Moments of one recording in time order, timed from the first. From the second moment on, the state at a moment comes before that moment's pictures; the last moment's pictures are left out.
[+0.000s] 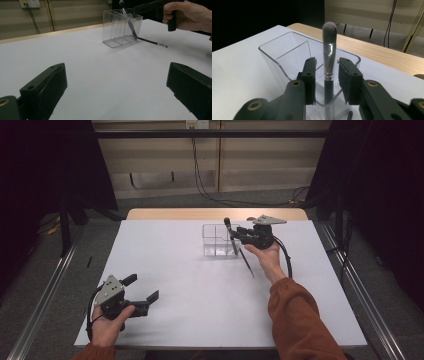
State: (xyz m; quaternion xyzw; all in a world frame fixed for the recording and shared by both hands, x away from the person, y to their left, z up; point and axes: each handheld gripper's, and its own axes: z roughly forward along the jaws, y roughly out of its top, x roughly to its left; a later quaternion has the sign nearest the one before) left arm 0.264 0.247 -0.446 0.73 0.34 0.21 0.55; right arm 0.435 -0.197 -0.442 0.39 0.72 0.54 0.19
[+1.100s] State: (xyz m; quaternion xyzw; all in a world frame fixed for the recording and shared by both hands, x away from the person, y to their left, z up) left arm 0.265 0.249 -0.444 0.73 0.34 0.21 0.55; right arm 0.387 -0.218 -0.435 0.38 0.70 0.57 0.18
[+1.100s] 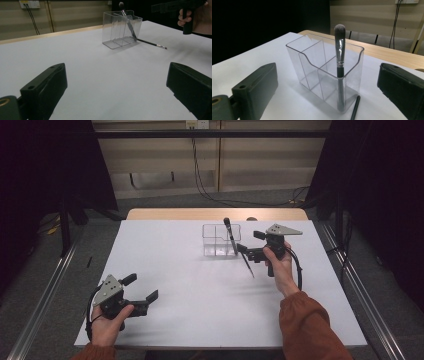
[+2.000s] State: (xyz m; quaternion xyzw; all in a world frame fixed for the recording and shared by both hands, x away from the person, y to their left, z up) left arm 0.260 0.250 -0.442 0.73 0.34 0.22 0.55; right arm 0.321 -0.244 -0.431 0.38 0.71 0.55 0.22
